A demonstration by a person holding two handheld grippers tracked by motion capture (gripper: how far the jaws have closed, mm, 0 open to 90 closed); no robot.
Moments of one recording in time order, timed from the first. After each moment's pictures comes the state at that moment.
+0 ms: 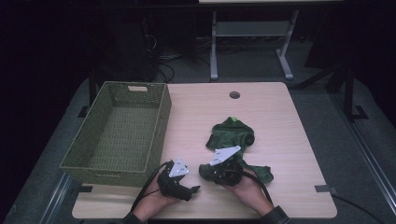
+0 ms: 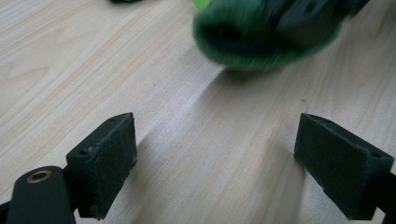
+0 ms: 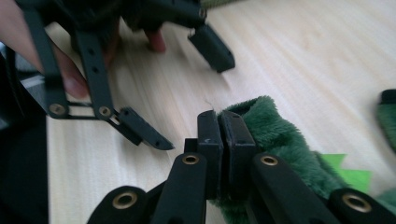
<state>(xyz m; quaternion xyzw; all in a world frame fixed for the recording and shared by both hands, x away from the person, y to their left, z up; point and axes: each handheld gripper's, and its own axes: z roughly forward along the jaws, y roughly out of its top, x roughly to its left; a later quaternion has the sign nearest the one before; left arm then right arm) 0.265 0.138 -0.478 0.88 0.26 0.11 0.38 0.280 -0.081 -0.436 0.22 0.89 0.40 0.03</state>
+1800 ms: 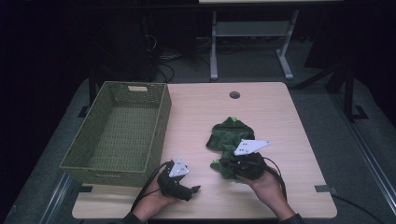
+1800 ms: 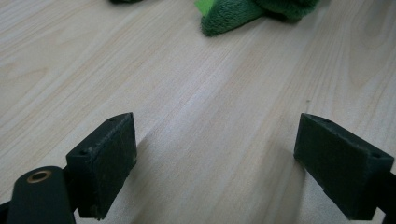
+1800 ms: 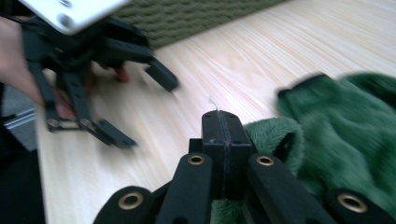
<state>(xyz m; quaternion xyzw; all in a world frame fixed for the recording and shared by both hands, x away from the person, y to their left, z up) 0.265 0.137 -0.477 0.88 0.26 0.11 0.38 0.279 -0.138 -0.410 0.29 0.85 0.44 0.09</state>
